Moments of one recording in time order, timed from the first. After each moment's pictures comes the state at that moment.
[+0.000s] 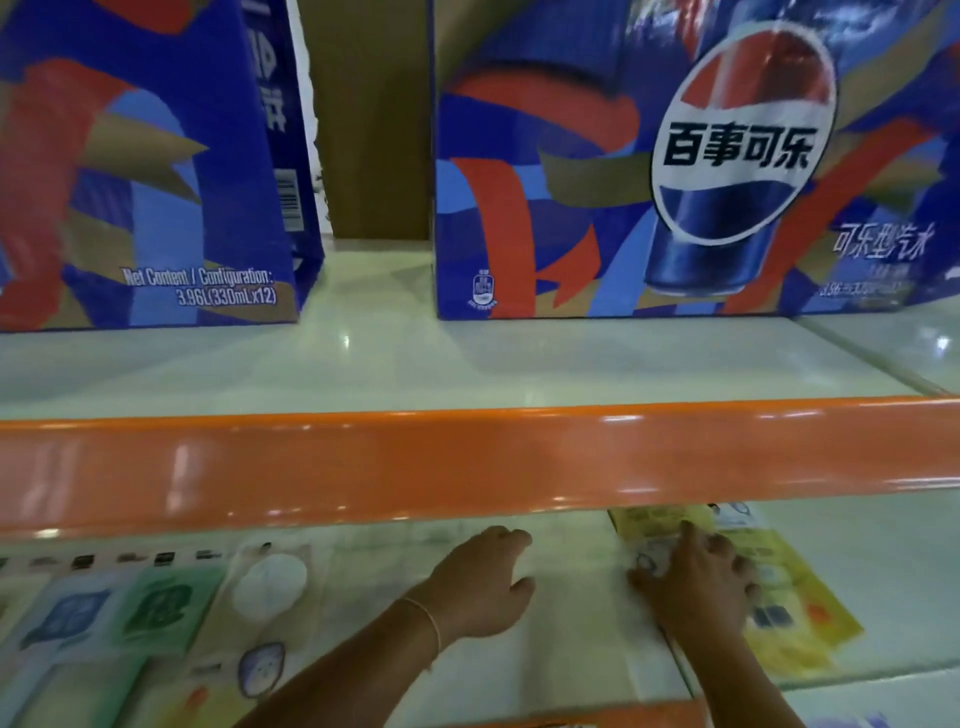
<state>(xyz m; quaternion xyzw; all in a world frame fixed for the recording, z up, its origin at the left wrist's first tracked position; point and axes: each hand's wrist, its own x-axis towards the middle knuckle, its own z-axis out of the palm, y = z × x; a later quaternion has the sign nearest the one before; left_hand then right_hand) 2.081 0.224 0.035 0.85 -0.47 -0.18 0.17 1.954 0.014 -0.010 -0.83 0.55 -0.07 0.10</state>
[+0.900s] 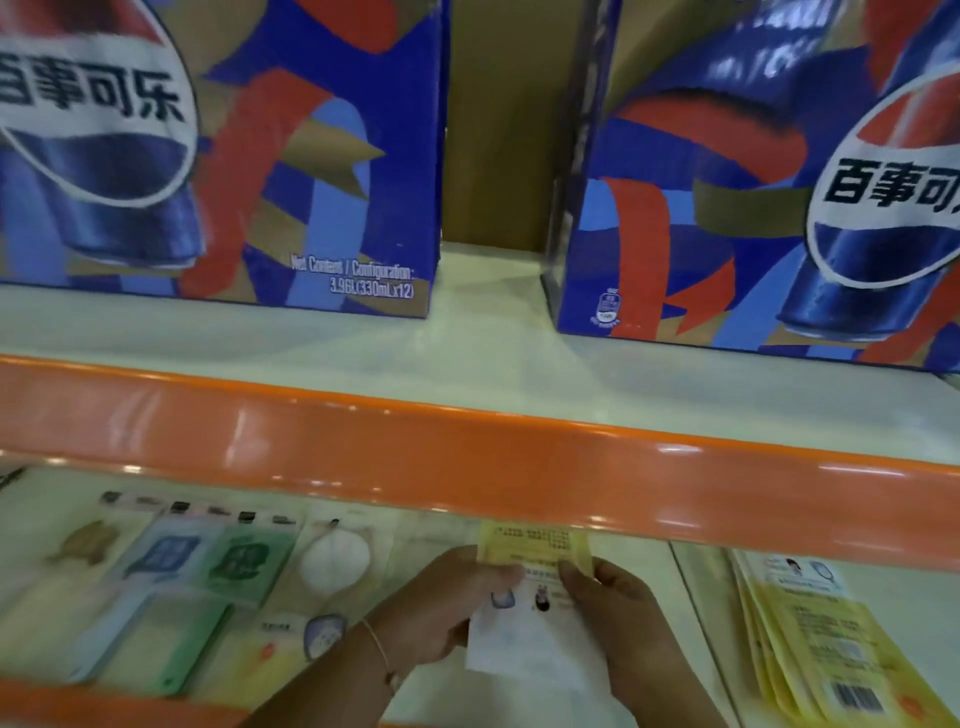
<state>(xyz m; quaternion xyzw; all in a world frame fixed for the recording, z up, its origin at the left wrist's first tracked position) 2.100 0.298 0.041 0.64 -0.05 -0.45 0.62 1.999 0.148 0.050 -0.58 0.33 -0.06 0.75</state>
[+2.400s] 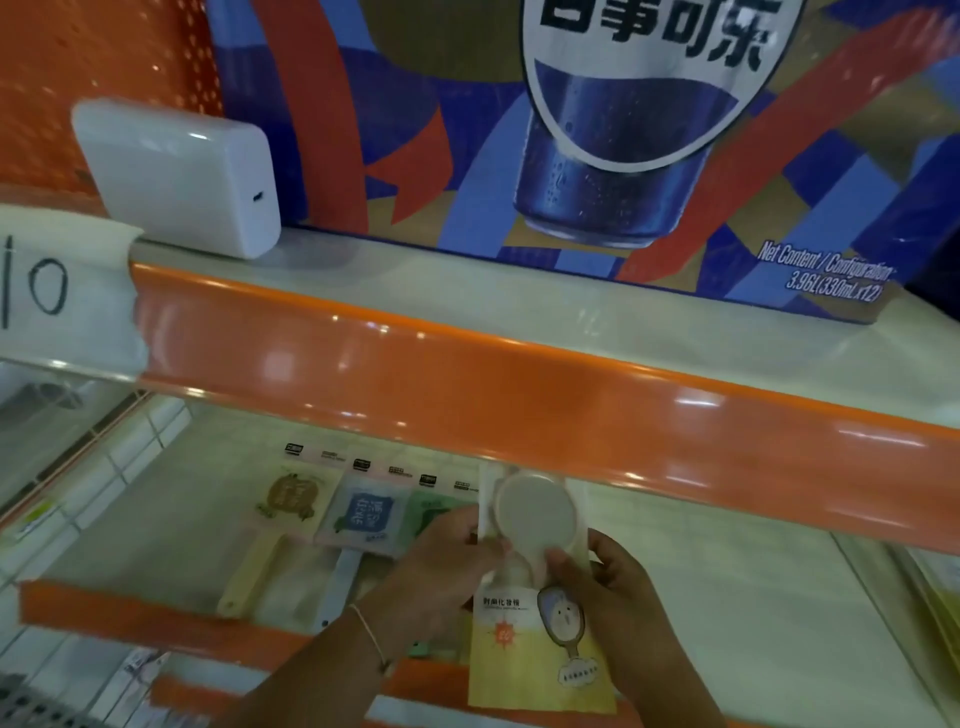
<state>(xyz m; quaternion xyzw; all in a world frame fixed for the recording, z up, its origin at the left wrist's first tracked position) 2.175 0.514 0.034 0.70 -0.07 -0.34 0.63 2.083 0.360 0.037 -0.65 0.22 -0.03 0.72</state>
